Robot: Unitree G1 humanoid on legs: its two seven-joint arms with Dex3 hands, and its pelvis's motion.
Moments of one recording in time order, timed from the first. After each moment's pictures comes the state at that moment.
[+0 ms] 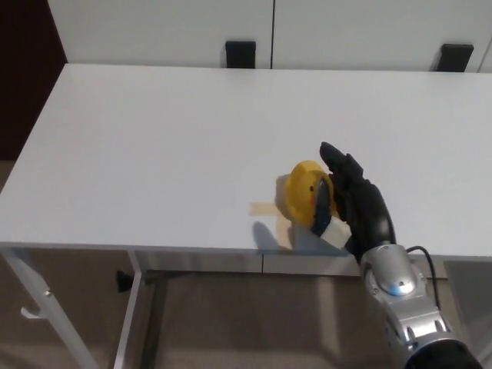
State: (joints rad) left_arm -0.10 0.58 -0.10 1.28 0.26 -0.12 0.03; right_arm -0.60 0.01 0.06 0.87 -0.03 -0.21 -0.08
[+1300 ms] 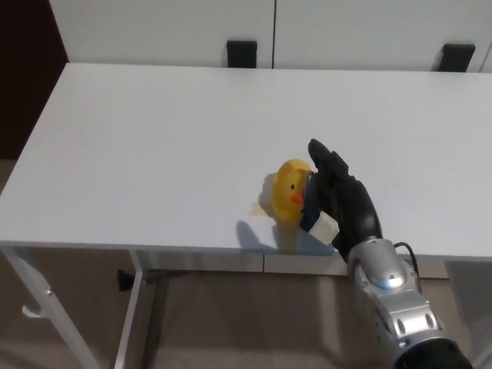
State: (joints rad) left_arm -0.09 0.58 -0.11 1.27 0.27 -0.12 0.03; right_arm -0.58 0.04 0.02 0.76 -0.01 -0.12 -0.02
